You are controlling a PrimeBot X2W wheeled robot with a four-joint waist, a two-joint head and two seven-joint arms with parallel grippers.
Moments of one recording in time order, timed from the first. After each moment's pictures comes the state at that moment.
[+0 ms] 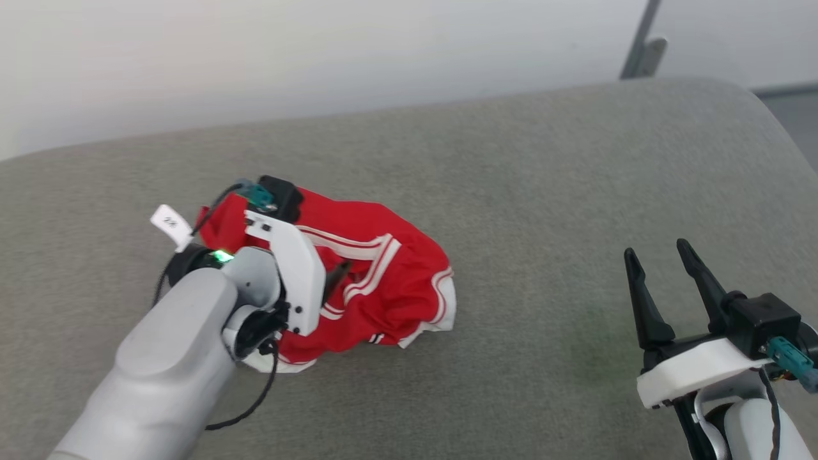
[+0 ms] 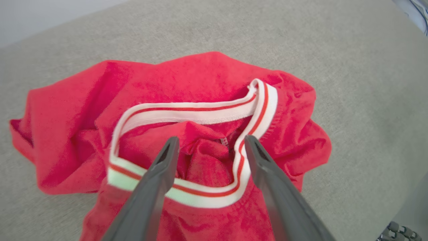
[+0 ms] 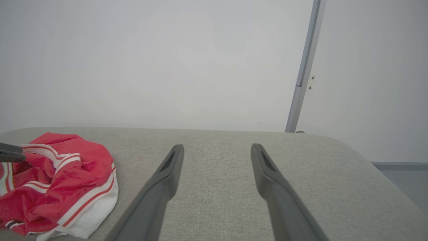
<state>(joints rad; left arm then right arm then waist) -0.73 0.35 -0.72 0.64 -0.78 -0.11 0.46 -0.13 -0.16 0.03 0.16 0.20 0.13 -0.18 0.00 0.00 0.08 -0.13</state>
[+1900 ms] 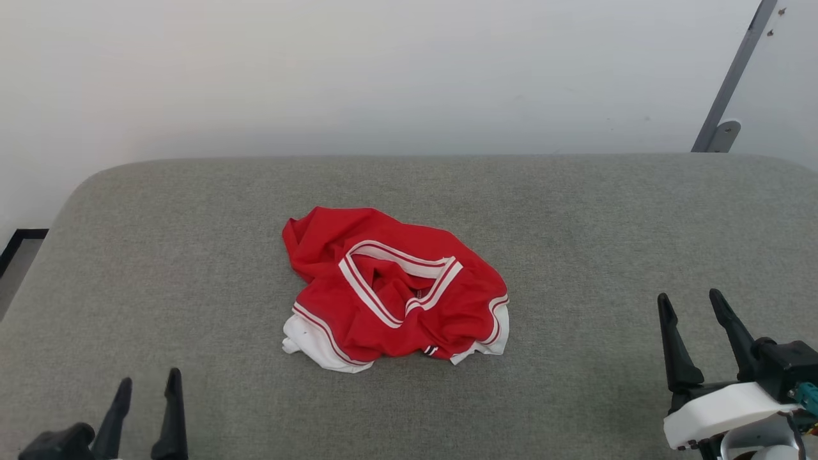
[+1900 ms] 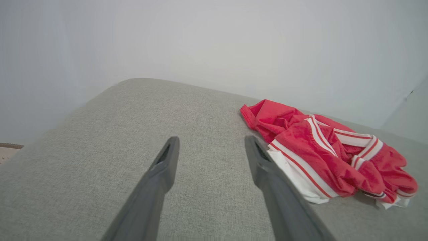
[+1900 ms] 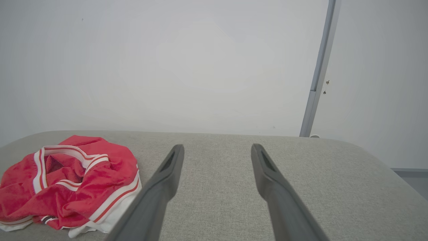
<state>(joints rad) 0.14 0.39 -0.14 0.14 -0.63 0.06 -0.26 -0.01 -0.16 -0.05 0.17 0.21 0.13 -0.20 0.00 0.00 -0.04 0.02</state>
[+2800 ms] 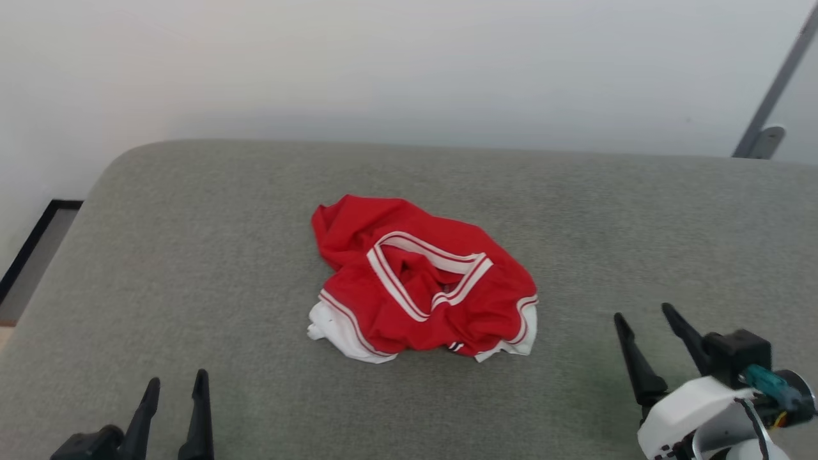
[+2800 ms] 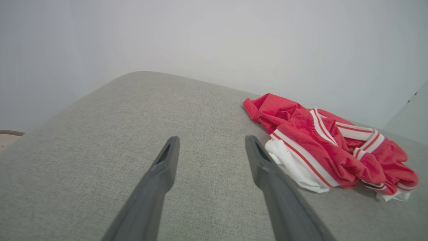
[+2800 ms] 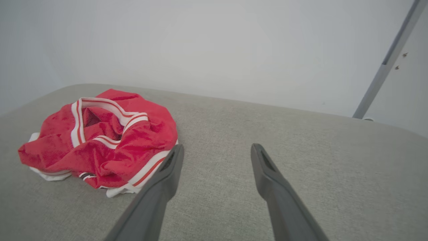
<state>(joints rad) 0.14 0.25 -0.06 0.18 -0.49 -0.04 -0.26 -0.04 -0.22 0.09 0.20 0.25 0.13 -0.08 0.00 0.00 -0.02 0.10</state>
